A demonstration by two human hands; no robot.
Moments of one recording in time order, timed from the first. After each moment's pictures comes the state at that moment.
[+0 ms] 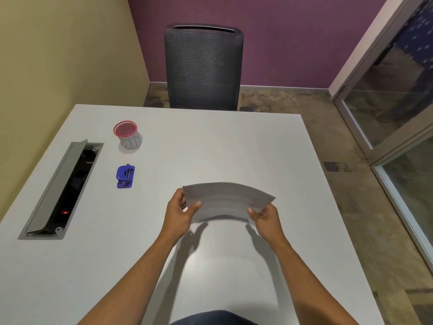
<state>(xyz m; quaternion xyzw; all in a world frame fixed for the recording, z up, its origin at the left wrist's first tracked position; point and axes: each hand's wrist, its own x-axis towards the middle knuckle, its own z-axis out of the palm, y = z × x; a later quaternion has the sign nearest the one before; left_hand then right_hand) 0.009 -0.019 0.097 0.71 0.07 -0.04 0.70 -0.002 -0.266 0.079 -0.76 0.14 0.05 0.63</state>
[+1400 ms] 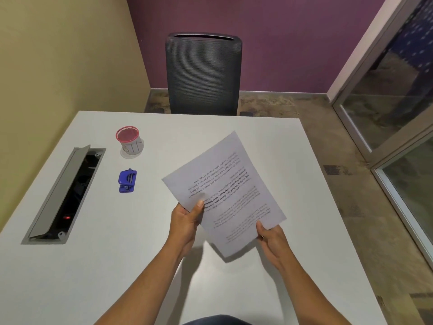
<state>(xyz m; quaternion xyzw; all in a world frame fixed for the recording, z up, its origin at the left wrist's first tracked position) -0.005 -0.041 0.114 0.51 0.13 -0.06 0.85 -0.032 -0.280 0.046 -0.51 0.23 0.11 0.82</state>
